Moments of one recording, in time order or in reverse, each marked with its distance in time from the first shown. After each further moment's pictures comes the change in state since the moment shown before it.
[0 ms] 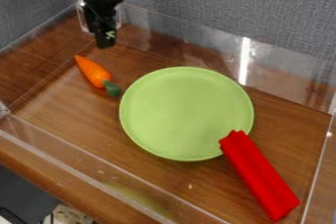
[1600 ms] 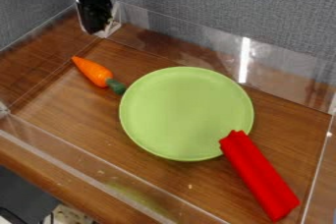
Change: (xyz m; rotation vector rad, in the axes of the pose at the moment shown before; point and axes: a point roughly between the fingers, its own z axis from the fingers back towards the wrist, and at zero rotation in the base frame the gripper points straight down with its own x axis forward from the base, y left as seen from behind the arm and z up) arm 0.004 0.016 -0.015 -0.040 0.034 0.248
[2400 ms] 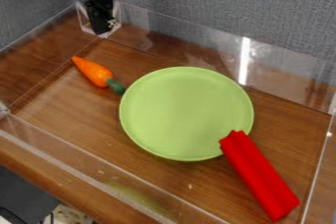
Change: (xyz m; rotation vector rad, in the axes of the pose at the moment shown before) arm 0.002 -0.014 0.020 -0.010 -0.057 -0.199
